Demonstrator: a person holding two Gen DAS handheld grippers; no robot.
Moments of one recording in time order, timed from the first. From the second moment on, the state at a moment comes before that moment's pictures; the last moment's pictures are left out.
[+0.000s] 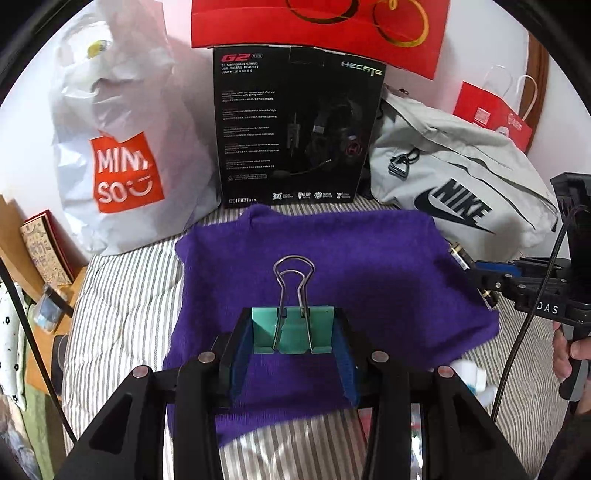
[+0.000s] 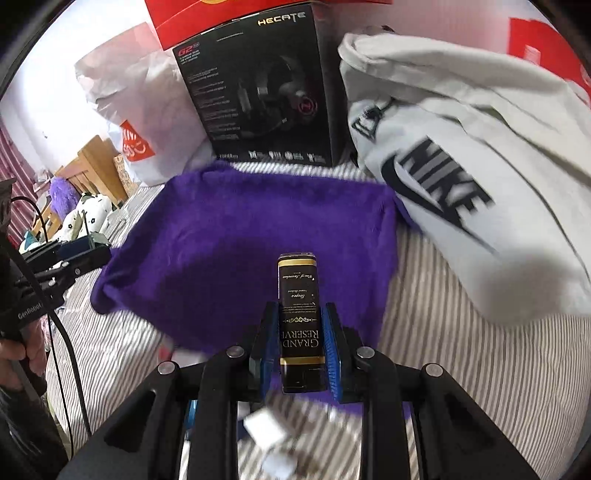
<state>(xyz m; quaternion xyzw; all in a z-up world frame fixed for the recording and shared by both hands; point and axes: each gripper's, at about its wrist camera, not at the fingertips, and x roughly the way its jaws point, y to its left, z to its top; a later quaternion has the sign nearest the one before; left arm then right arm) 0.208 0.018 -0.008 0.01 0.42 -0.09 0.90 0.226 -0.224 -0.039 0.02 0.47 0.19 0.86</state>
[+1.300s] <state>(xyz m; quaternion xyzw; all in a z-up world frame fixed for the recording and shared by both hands) 0.299 0.001 -0.072 0.02 0.47 -0.09 0.88 0.319 -0.197 -0.099 -0.01 0.52 0.19 0.84</state>
